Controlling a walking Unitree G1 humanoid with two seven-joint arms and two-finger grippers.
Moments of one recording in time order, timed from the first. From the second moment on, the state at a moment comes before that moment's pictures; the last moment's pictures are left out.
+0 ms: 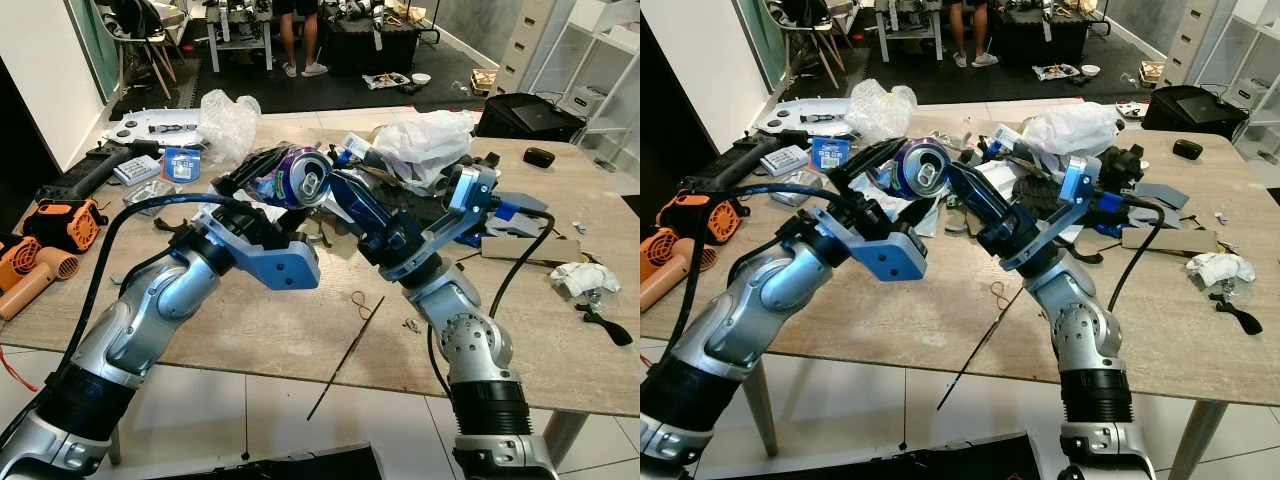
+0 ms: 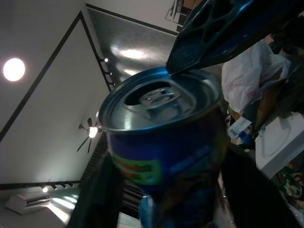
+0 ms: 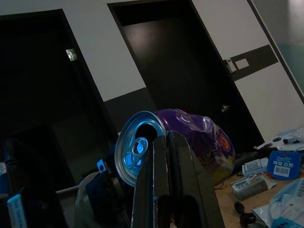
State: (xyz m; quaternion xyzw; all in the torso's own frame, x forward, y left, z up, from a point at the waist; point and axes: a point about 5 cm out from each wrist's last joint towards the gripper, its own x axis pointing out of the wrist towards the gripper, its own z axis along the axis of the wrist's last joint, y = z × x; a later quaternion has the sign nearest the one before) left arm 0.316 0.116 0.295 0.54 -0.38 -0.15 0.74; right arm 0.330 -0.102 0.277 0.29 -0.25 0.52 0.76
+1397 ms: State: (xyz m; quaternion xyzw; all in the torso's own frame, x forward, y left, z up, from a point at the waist) left arm 0.325 0.174 0.221 -0.20 -0.20 -0.12 0.95; right arm 0.306 -0.101 0.227 0.28 -0.15 0.59 0.74
